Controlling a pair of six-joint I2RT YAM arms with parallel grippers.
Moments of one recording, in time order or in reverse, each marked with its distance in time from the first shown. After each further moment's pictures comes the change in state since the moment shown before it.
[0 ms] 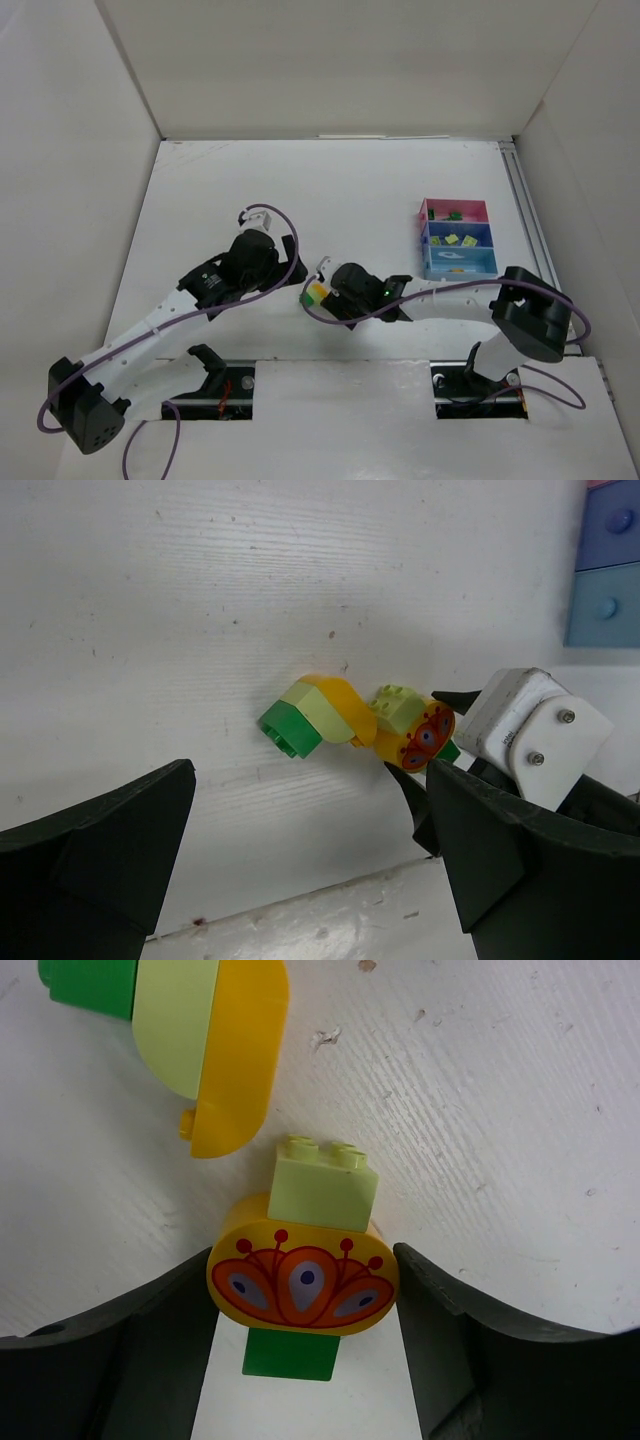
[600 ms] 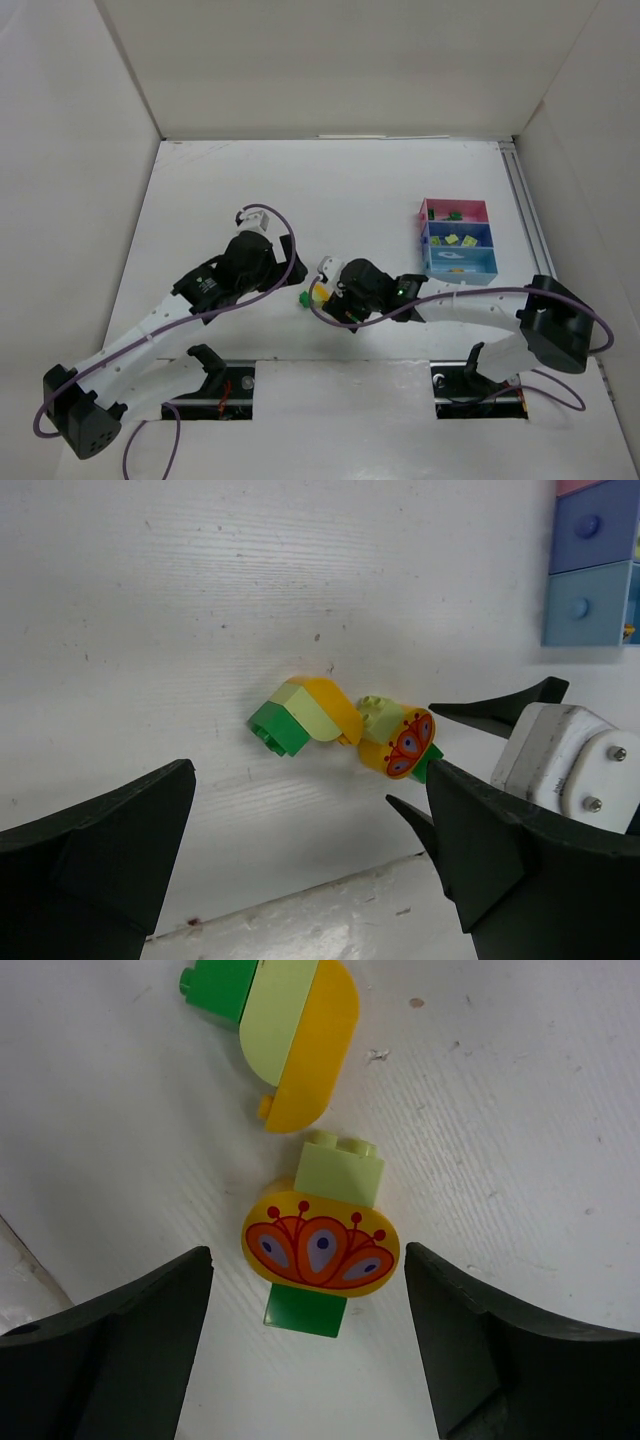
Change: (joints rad) left arm -0.007 -0.039 0.000 -0.001 0.000 0.000; right arm -0.013 -0.127 -0.017 -0.025 -0.119 -0.063
